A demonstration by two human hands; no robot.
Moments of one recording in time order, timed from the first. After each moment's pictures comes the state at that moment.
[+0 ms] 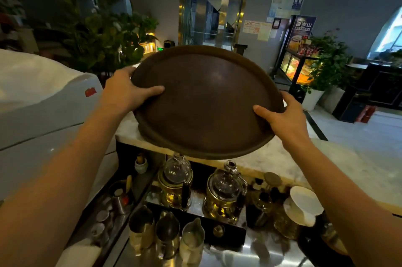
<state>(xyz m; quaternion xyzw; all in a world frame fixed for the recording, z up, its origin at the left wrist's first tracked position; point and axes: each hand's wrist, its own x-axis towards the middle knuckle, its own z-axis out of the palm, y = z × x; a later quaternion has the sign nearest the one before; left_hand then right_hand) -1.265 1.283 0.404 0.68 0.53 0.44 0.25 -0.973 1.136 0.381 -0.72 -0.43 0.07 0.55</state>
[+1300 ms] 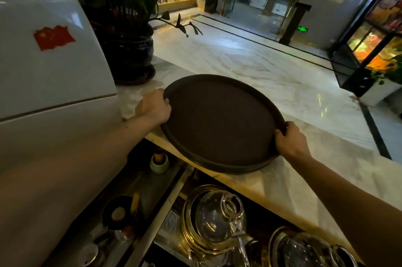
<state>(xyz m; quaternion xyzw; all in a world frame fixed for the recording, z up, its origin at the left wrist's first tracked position) -1.248 1.614 0.138 0.67 0.68 0.25 0.17 -0.931 1.484 0.156 -0.84 -0.46 0.13 0.26</state>
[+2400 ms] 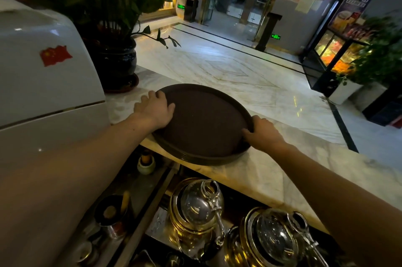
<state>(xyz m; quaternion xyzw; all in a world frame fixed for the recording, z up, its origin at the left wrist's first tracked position) -1.221 1.562 0.194 0.76 0.64 0.10 0.09 -0.956 1.452 0.211 -0.83 -0.54 0.11 0.09</state>
